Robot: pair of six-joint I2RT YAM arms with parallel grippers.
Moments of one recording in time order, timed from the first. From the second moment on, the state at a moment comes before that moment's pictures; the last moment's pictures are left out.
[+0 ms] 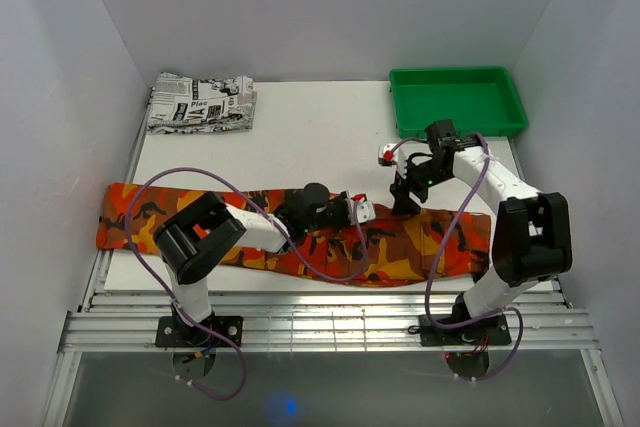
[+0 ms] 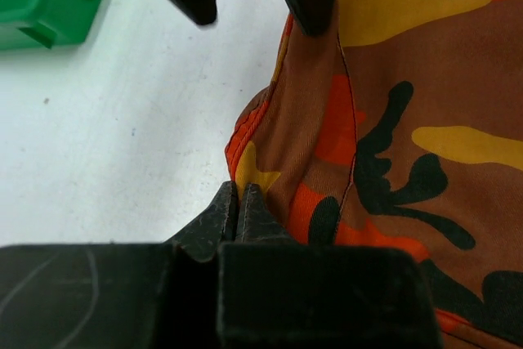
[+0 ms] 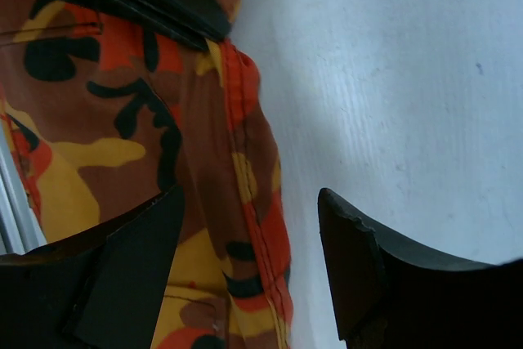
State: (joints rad) left arm -0.89 1.81 0.78 0.73 0.29 0.52; right arm 0.21 1.60 1.15 -0.84 -0.71 -1.06
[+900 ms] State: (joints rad) left arm -0.84 1.54 0.71 0.66 0.16 0.43; right arm 0.31 1.70 1.11 -0.73 -0.77 -0.88
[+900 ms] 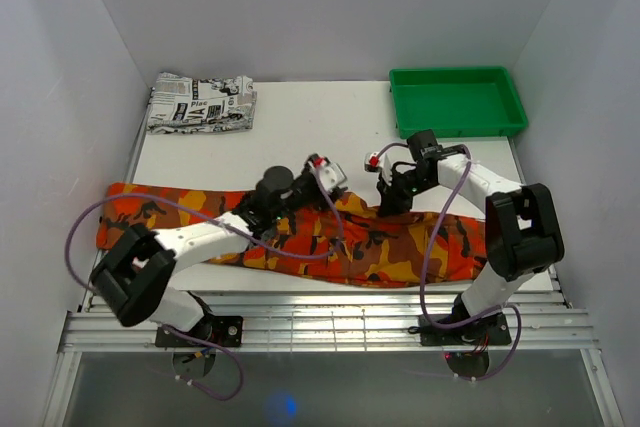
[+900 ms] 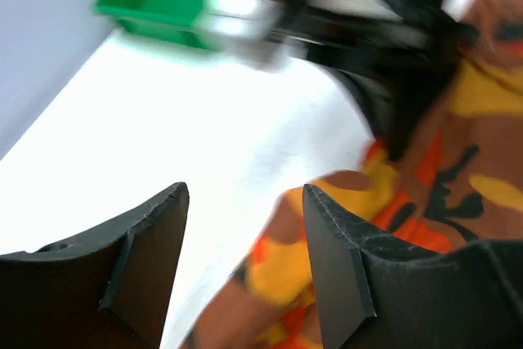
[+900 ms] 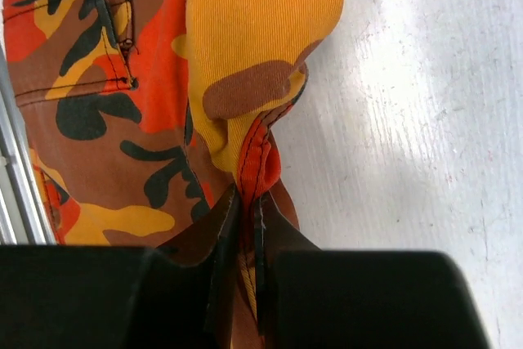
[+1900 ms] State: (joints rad) left arm -0.49 1.88 1.24 -0.05 0.85 -0.38; right arm 0.61 1.18 0.50 -0.09 -0.27 -1.05
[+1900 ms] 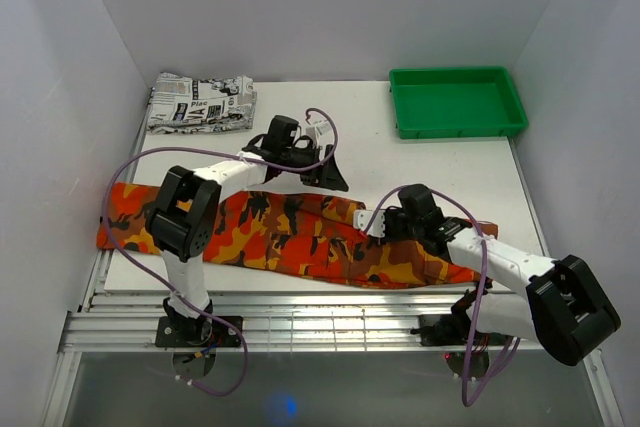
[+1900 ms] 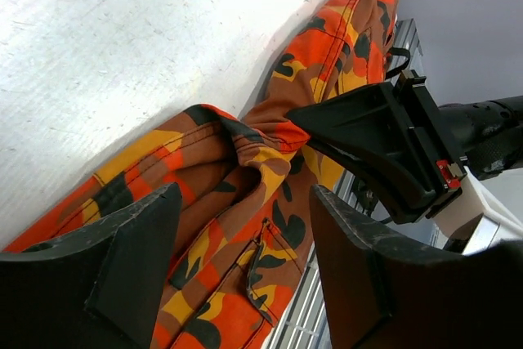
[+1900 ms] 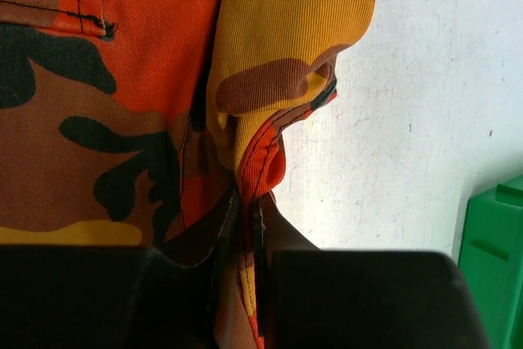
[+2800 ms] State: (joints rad) left arm -0.59 1.96 1.23 0.07 0.84 -0.51; right arm 0.63 1.13 0.45 -0.01 -0.18 -1.06
